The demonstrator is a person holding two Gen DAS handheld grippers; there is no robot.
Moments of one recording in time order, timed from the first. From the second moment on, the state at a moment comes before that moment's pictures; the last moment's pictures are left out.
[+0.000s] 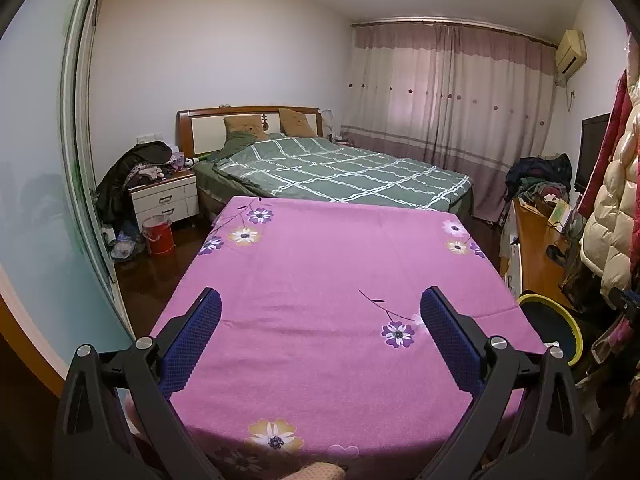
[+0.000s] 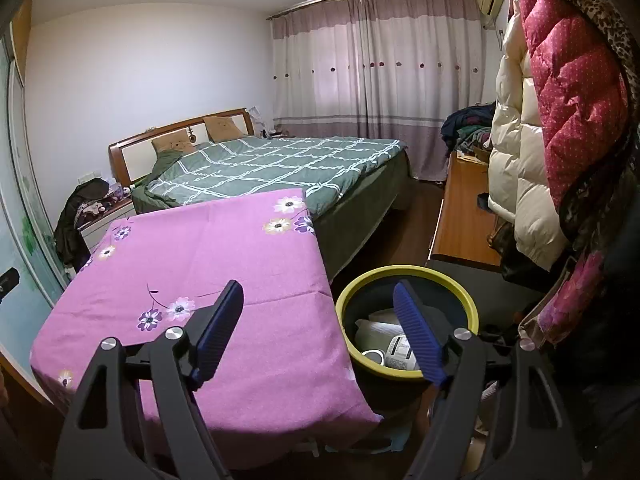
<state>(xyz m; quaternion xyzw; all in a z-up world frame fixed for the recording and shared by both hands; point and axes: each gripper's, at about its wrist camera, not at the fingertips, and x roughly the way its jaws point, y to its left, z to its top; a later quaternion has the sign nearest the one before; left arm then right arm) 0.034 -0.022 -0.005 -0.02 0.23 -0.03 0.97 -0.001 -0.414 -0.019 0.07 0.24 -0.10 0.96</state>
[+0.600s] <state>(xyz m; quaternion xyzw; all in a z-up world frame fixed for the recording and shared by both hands) 0.041 -0.034 -0.003 -0.01 0.24 -0.03 0.97 0.007 -0.415 -0.025 0.07 0.25 -0.10 0.96</state>
